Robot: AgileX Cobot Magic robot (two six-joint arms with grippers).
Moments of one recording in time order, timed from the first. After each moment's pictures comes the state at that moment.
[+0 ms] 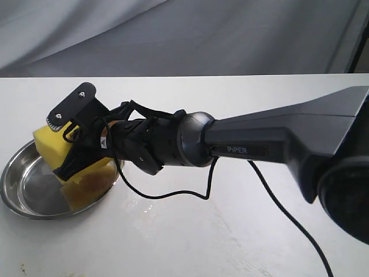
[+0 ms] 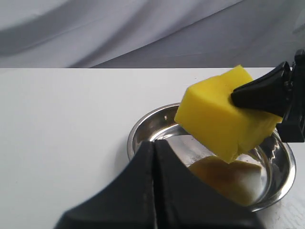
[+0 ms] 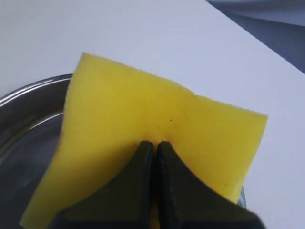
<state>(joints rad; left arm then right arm) -0.01 0.00 0.00 0.04 0.32 -0.04 0.90 2.25 -1.56 -0.07 -0.11 -0.12</state>
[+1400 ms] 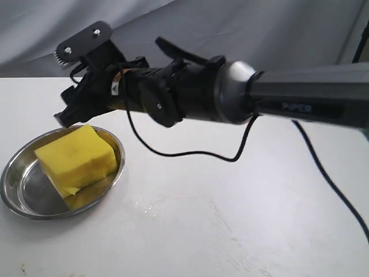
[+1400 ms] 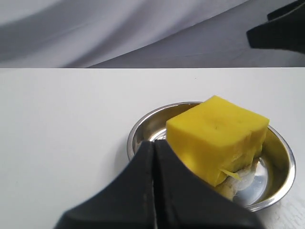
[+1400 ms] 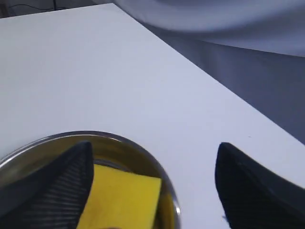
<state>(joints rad) -0.01 0.00 0.00 0.04 0.32 -0.04 0.84 2.09 -1.56 0.01 -0.02 -0.13</state>
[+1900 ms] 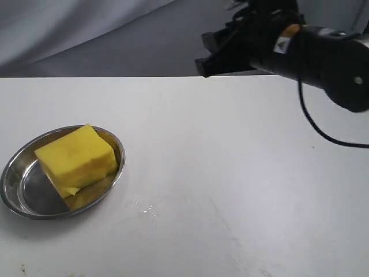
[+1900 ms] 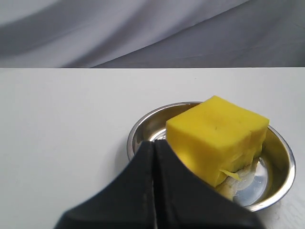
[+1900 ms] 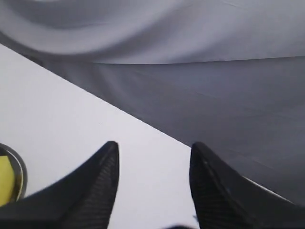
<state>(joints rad) -0.01 0.00 0.00 0.04 0.32 -0.04 0.51 1.55 -1.02 0.01 -0.18 -0.15</state>
